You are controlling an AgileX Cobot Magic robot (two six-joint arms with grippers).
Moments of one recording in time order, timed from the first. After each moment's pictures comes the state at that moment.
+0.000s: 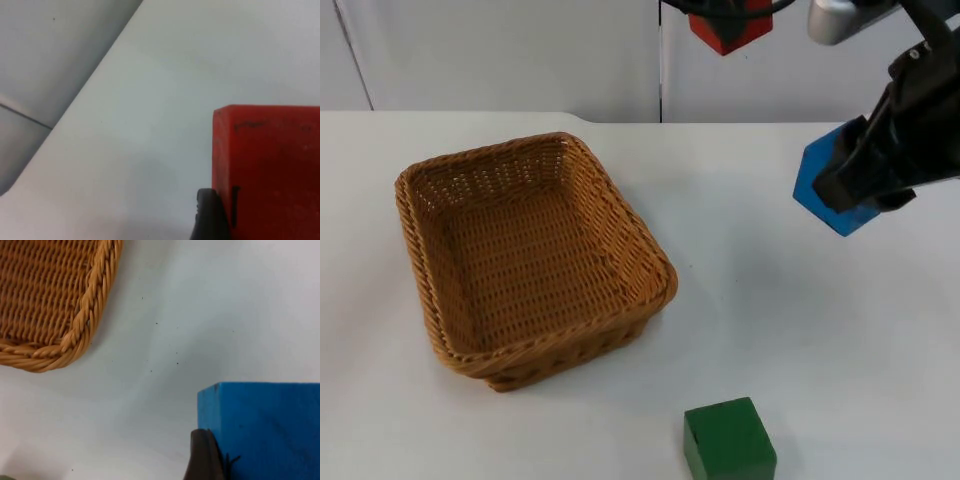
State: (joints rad) right arm 0.60 1.55 -0.93 -0.33 0.36 0.15; left arm -0.50 2.20 -2.13 -0.24 0.99 0.60
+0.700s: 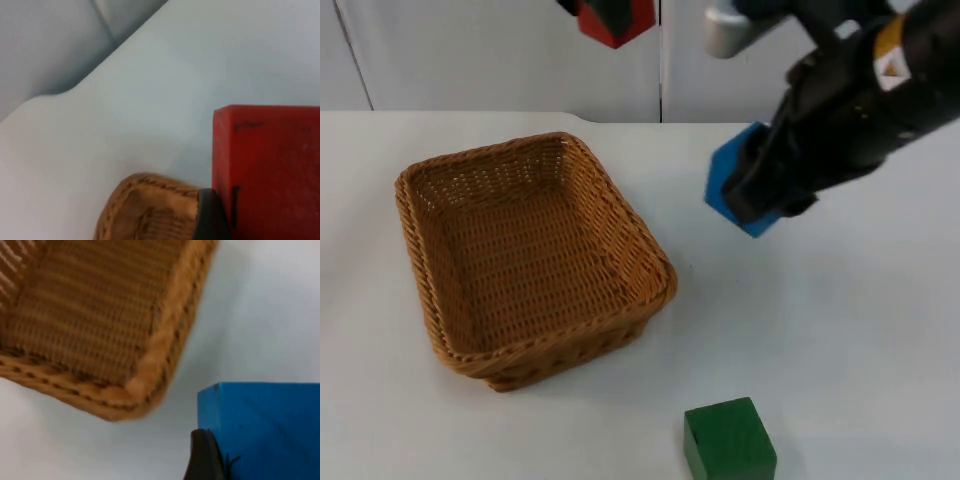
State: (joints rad) right arm 0.73 1.68 -1.06 -0.33 0.32 0.12; left arm -0.32 2.20 -2.13 -0.24 1.06 0.52
